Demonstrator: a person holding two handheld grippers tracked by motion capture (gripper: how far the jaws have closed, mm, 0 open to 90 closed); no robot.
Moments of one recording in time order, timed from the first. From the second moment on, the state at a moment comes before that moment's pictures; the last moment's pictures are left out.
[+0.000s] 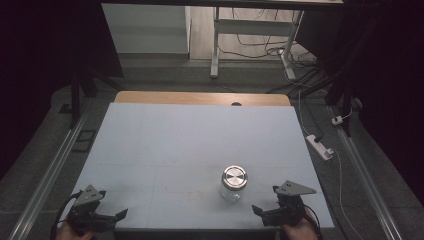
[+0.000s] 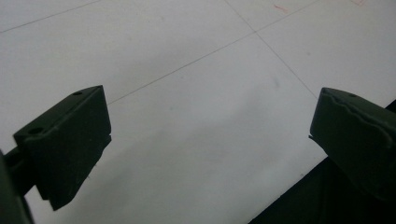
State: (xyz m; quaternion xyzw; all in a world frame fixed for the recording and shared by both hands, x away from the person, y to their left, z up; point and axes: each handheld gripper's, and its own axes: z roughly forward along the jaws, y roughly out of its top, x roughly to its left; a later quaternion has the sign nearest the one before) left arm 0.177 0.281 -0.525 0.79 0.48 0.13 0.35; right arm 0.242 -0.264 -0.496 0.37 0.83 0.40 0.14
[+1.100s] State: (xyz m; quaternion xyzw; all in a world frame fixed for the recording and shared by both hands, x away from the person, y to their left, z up) left arm 0.178 0.283 -0.525 0.79 0.48 0.12 0.36; right arm 0.257 -0.232 -0.498 0.34 0.84 0.42 0.10
